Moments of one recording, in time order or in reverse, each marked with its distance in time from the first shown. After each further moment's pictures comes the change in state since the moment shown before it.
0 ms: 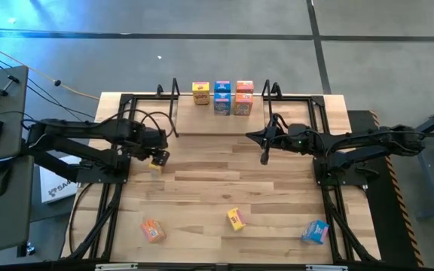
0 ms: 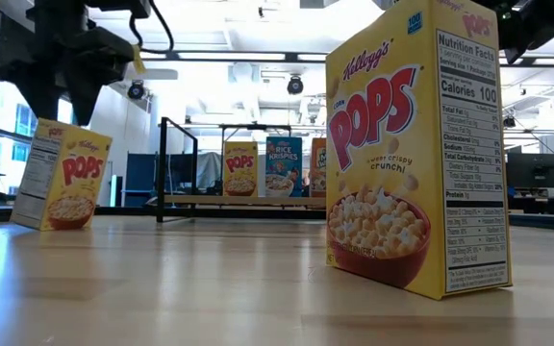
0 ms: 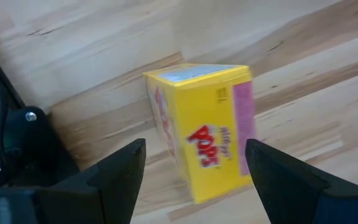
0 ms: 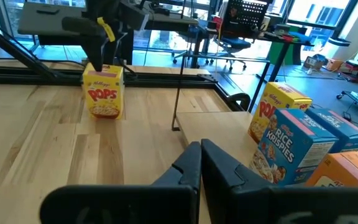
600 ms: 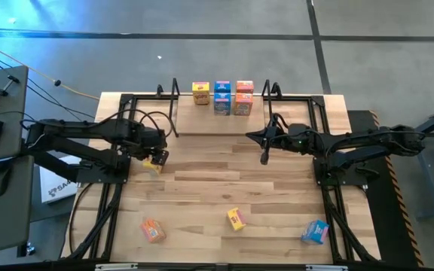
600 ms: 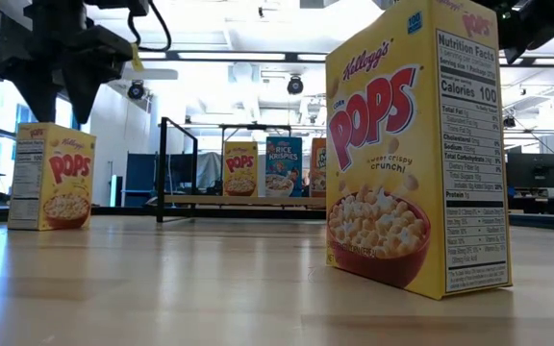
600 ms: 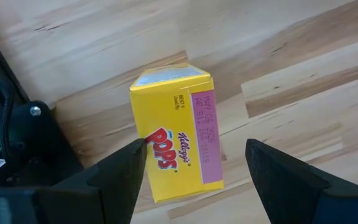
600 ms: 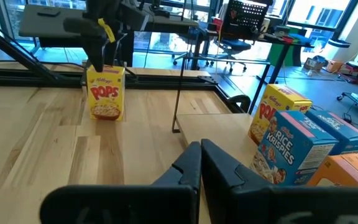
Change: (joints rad) left arm -0.003 -0.002 0.003 -0.013 -0.001 -0.024; right arm 0.000 0.000 0.000 0.007 -0.003 0.000
